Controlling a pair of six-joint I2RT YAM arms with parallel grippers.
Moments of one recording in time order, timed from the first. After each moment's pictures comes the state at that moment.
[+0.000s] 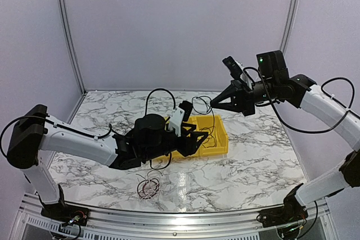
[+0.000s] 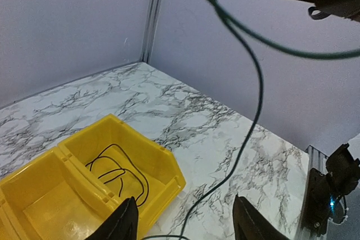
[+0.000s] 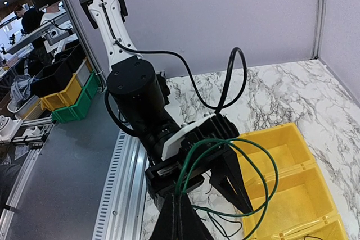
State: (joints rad) left arm -1.16 1.74 1.02 0.55 -0.20 -0.28; right arm 0.55 1.32 1.32 -0.55 -1.09 -0.28
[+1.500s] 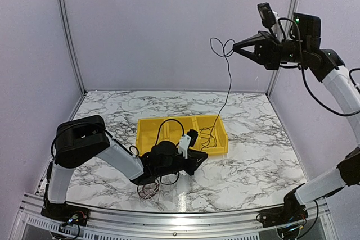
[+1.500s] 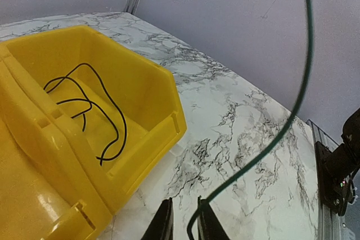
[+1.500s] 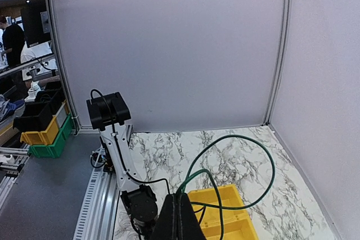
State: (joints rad) left arm -1.14 2.18 1.02 0.97 -0.03 -0.40; right arm 0.38 1.35 1.73 -0.54 -1.16 -0.14
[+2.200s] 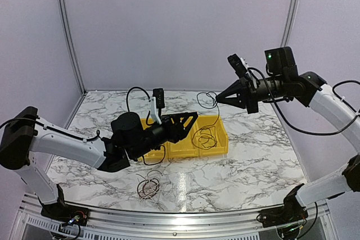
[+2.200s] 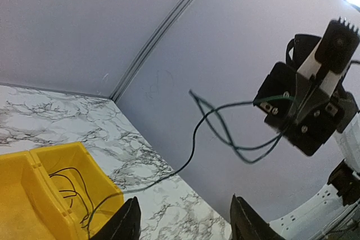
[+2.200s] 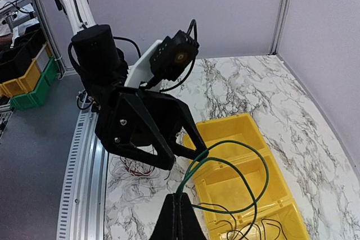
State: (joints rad) left arm -1.14 1.64 0.84 0.92 -0.18 -0.61; right arm 0.52 1.27 1.37 -0.63 -0.90 -0.38
